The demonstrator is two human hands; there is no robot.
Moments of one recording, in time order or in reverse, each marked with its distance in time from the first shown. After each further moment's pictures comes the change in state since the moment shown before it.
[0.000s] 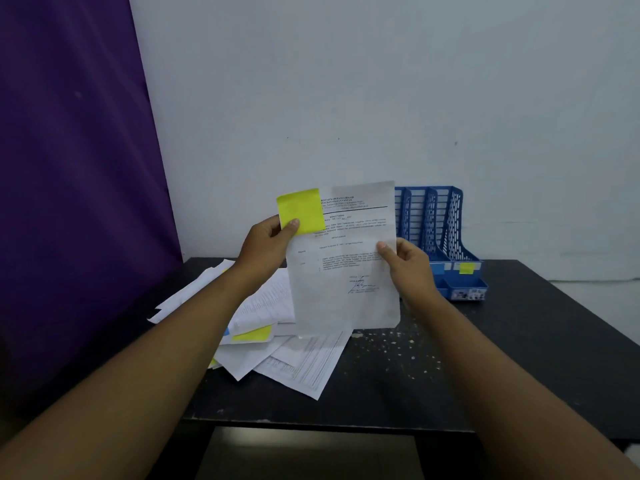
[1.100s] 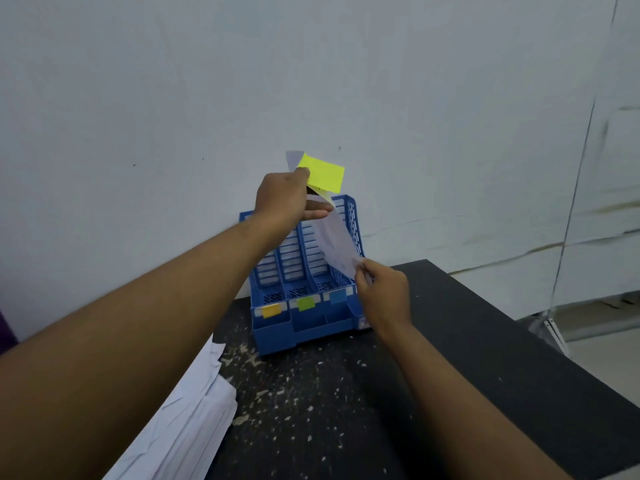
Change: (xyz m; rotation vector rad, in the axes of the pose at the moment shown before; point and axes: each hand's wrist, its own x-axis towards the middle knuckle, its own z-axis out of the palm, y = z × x) left_hand 0.132 0.104 0.292 -0.240 -0.200 -0.051; right_hand 0.109 0.073 -0.171 -0.630 0.416 -0.344
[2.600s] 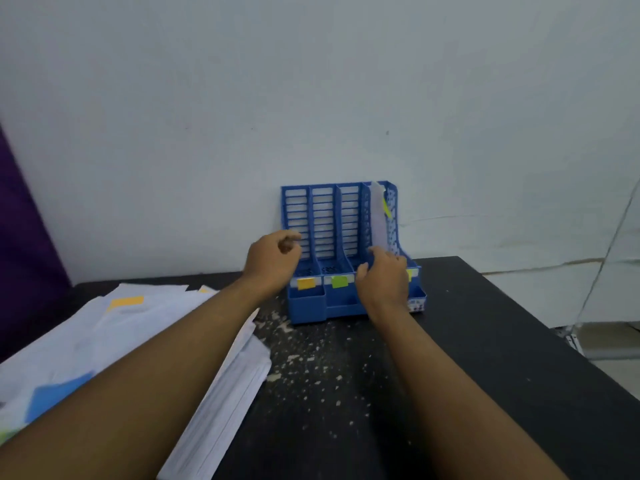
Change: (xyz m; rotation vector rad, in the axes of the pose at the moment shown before) left_hand -0.047 -0.127 -0.127 0.646 0.117 0.080; right_hand -0.012 -0.032 0.063 -0.371 -0.185 0.088
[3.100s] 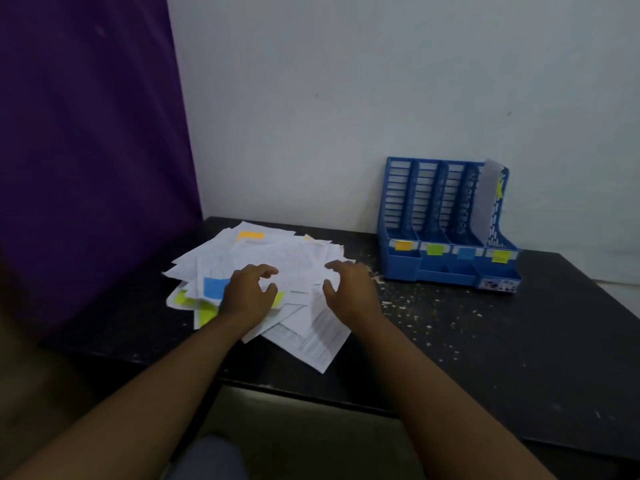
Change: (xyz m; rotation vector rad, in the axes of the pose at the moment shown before) left_hand -0.184 -0.184 -0.150 0.295 0.164 -0.234; right_hand -0.188 -0.155 0.067 0.179 -0.394 -0.406
